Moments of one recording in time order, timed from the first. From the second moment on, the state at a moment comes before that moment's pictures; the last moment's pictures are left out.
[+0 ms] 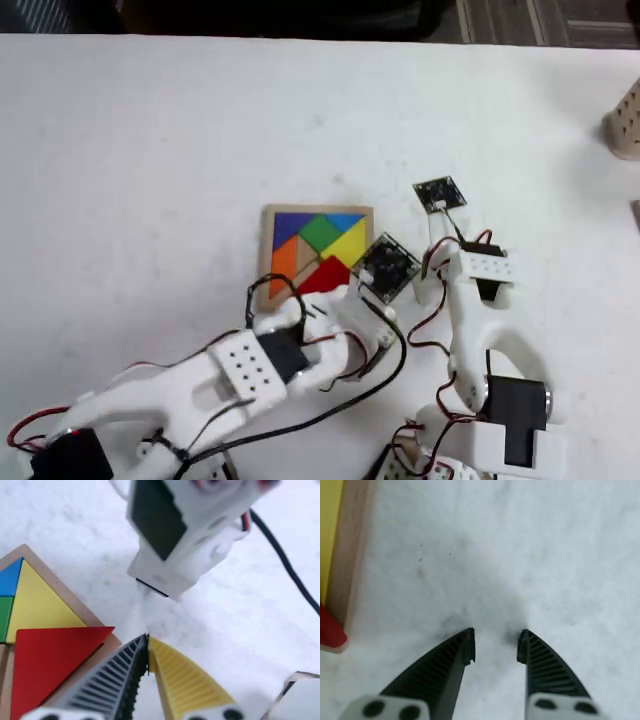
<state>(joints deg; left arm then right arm) 50.3 -29.1 59.6 24.8 14.7 3.3 -7.8 49.3 45.7 25.6</state>
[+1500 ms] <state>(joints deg) 31.6 -3.5 48.4 23.9 14.6 3.3 -7.8 49.3 45.8 25.8</state>
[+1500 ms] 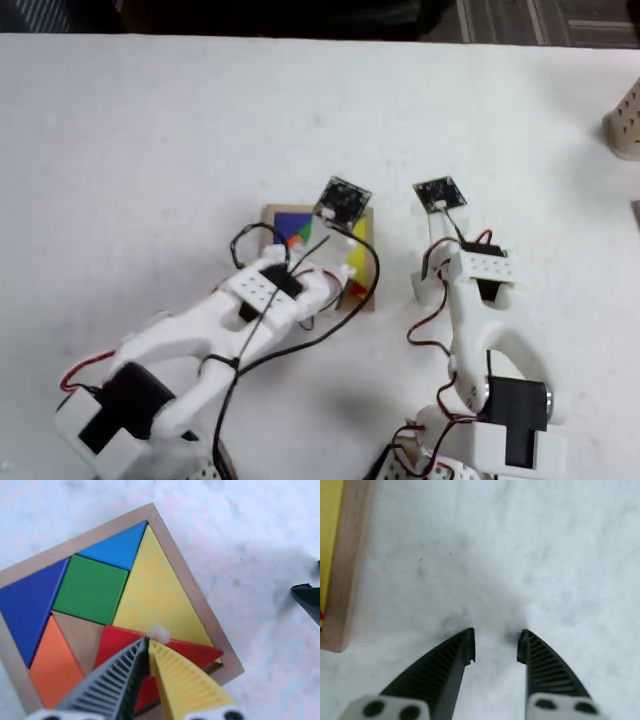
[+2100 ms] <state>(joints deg) 34.3 -8.0 53.2 25.5 10.6 3.3 -7.8 49.3 45.8 25.8</state>
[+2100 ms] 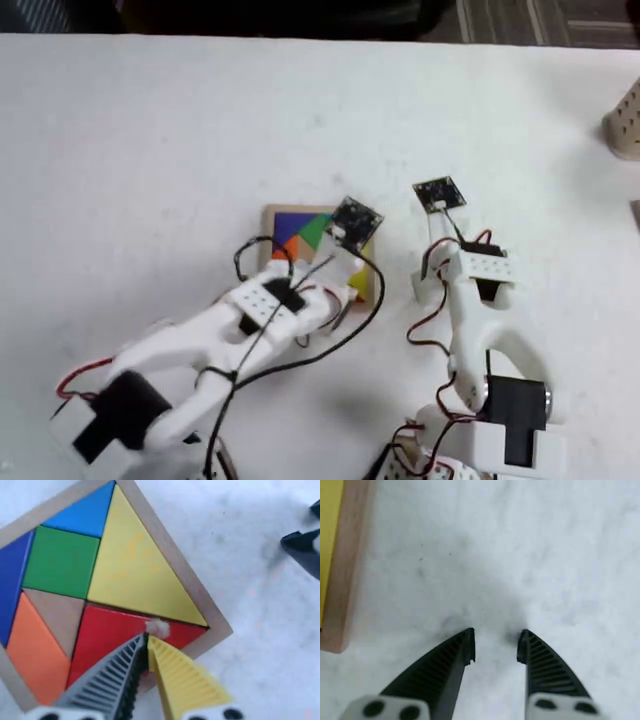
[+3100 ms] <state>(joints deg) -9.5 -81.2 97.1 28.5 1.4 -1.7 -64.4 85.8 42.1 25.9</state>
